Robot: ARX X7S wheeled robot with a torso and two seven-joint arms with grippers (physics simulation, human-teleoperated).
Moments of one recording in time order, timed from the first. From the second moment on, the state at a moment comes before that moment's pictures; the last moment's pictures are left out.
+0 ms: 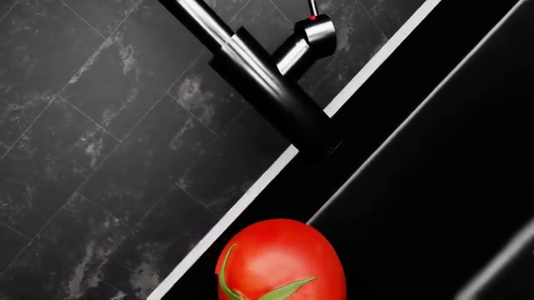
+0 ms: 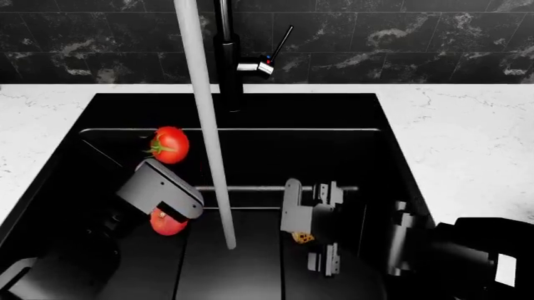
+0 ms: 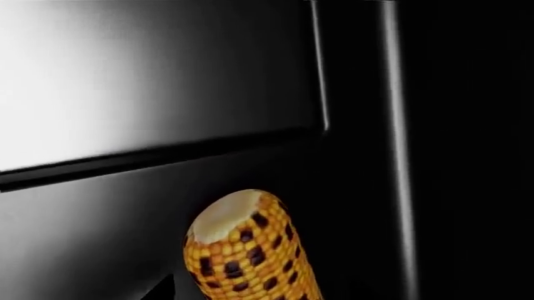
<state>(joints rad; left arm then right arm) -0.58 -0.76 0.61 0.42 -0.12 -0.63 -0.14 1.30 0.42 -1.81 0.34 0.57 0.59 -0.24</state>
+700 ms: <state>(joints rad) -0.58 -0.76 0.63 0.39 -0.14 -0.60 -0.14 1.29 0.43 -1.79 0.38 0.56 0.54 -0.24</state>
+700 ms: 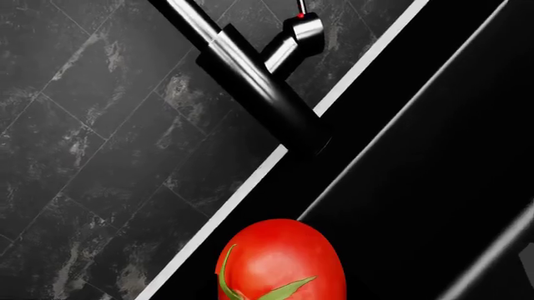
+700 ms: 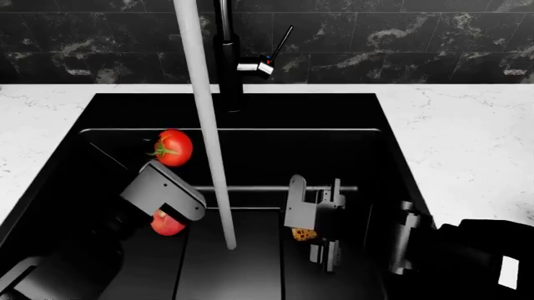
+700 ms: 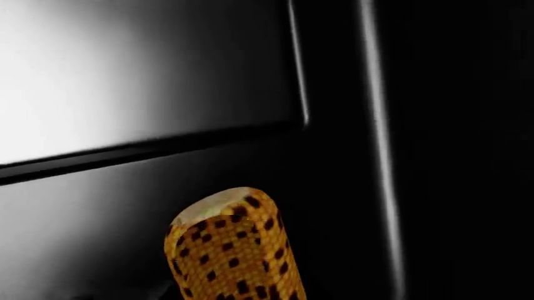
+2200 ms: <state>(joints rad) -0.35 -0.62 0.25 0.63 -0.22 -0.30 -0.42 1.08 0.89 -1.10 -0.79 0.87 0.55 1.10</state>
